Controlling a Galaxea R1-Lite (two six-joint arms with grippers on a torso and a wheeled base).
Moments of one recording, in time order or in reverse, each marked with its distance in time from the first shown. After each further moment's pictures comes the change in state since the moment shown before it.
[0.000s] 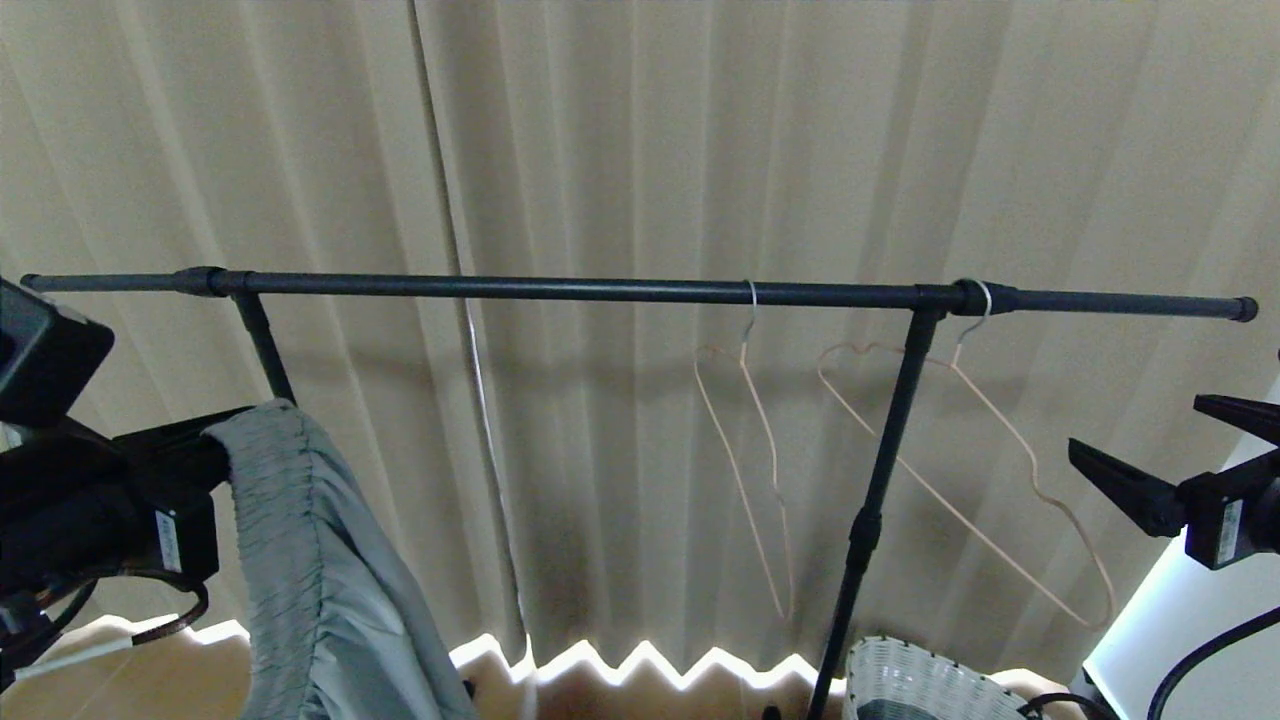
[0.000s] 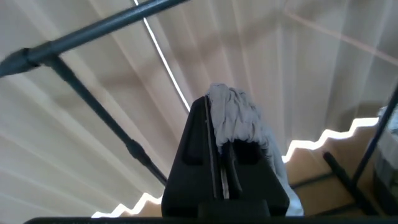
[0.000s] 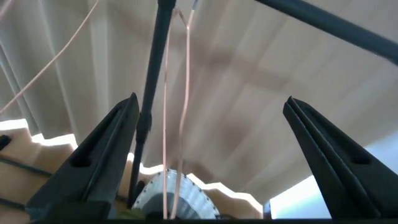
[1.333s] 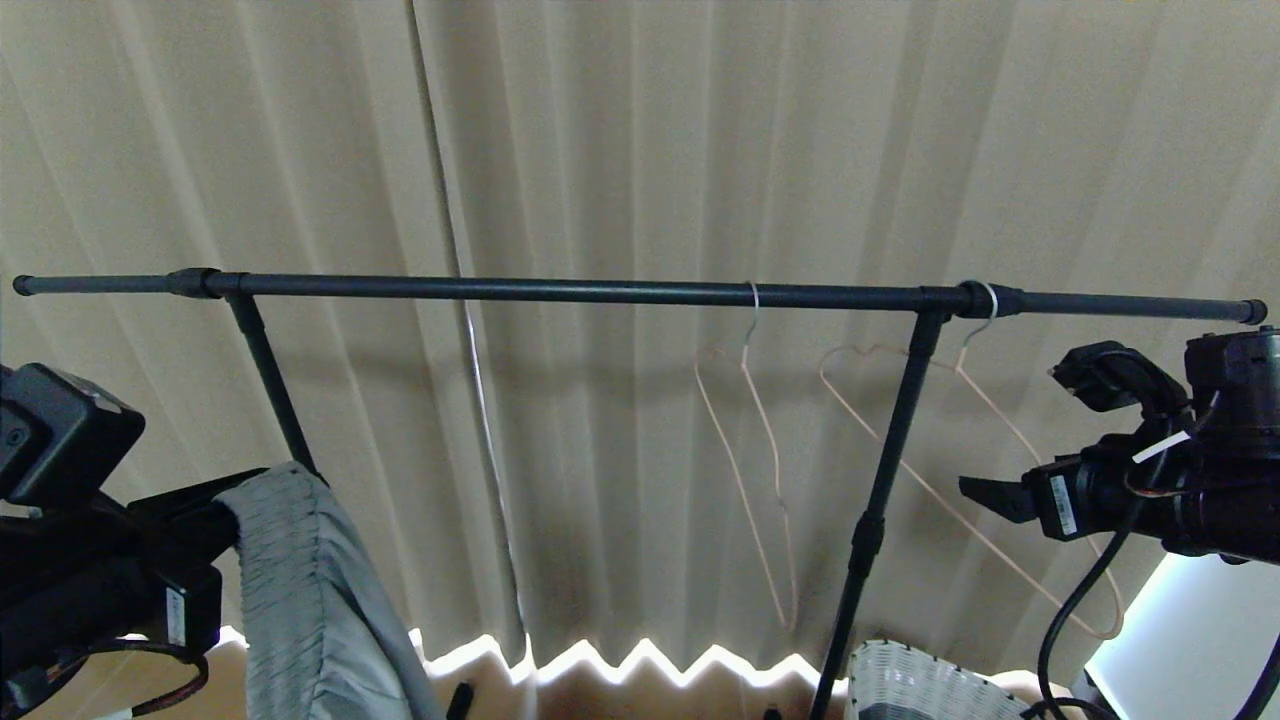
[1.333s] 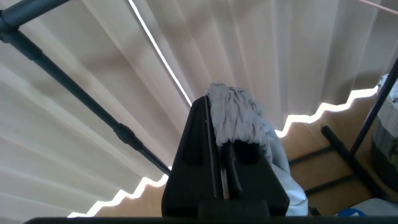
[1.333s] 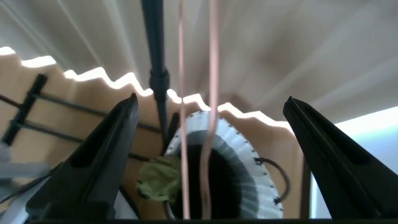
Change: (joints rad) left arm -0.004 -0.024 0.094 0.000 -0.018 0.027; right arm -0.034 0.398 -0.232 0.247 0.054 0.159
